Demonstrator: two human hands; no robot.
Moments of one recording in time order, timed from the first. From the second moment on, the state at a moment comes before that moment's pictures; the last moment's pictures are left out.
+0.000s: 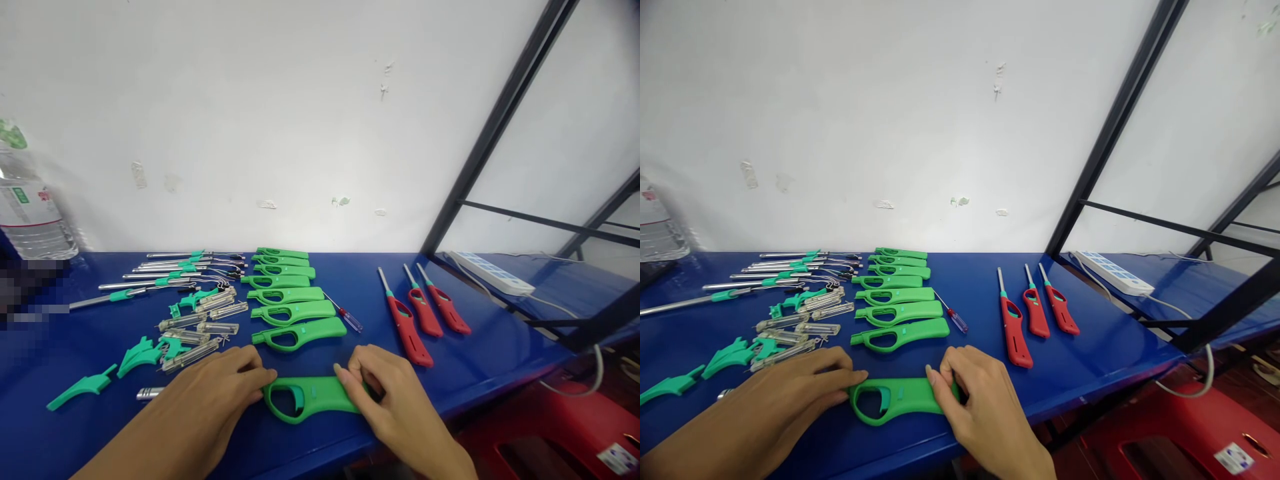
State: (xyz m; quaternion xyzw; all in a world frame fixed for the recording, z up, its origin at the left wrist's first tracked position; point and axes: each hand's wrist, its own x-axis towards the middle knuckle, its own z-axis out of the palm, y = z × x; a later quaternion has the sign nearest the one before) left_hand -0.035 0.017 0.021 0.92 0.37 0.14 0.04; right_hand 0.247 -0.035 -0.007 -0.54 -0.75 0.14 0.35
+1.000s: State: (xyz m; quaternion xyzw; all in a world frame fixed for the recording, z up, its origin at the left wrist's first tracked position) left_hand -0.035 0.016 0.008 0.91 0.39 0.12 0.05; right_hand 0.244 -0.026 -0.007 -0.56 -0.76 0.15 0.29
